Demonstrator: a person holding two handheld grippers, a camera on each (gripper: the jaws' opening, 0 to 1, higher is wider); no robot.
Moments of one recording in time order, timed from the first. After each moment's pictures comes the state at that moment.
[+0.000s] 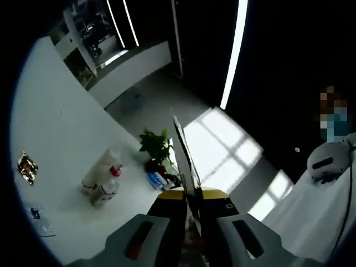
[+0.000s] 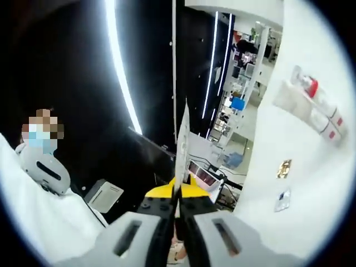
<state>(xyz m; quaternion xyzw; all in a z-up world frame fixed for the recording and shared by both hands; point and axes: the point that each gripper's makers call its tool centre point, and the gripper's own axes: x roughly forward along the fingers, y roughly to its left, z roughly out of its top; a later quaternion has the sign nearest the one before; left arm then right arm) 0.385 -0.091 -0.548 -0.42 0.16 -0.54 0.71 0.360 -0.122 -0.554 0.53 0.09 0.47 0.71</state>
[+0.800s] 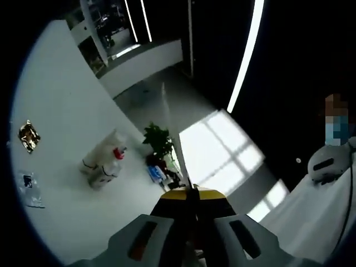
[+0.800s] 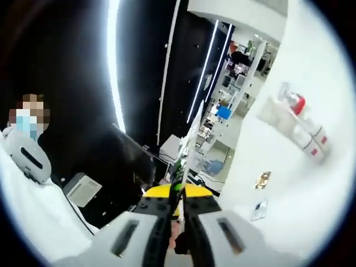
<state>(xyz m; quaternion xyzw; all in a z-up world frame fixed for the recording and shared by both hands) 0.368 -0.091 -0.572 -0.46 0.19 -0.51 0.70 0.376 -0.128 -0.579 0.45 0.10 0.42 0.78</state>
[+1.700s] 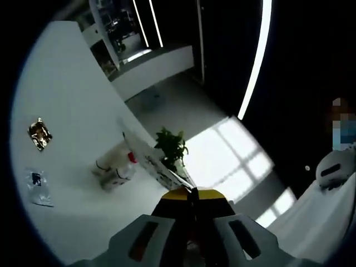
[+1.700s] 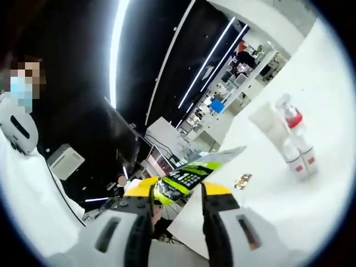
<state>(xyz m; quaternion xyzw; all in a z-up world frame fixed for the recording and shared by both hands) 0.387 -0.082 -0.590 -0.48 0.20 -0.47 0.72 0.380 -0.129 -0.606 0.36 0.14 0.42 0.82</state>
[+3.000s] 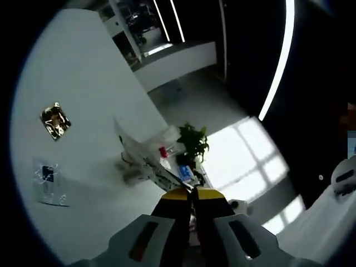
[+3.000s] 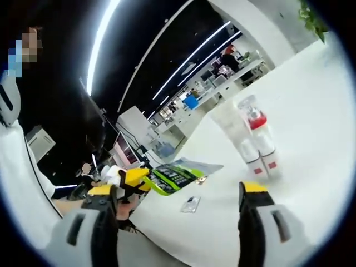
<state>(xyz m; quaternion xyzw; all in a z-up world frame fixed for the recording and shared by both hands) 0.423 -0.087 -0.651 -0.48 0.26 -0.42 0.73 0.401 -0.164 -0.664 0.27 0.18 0.34 0.88</state>
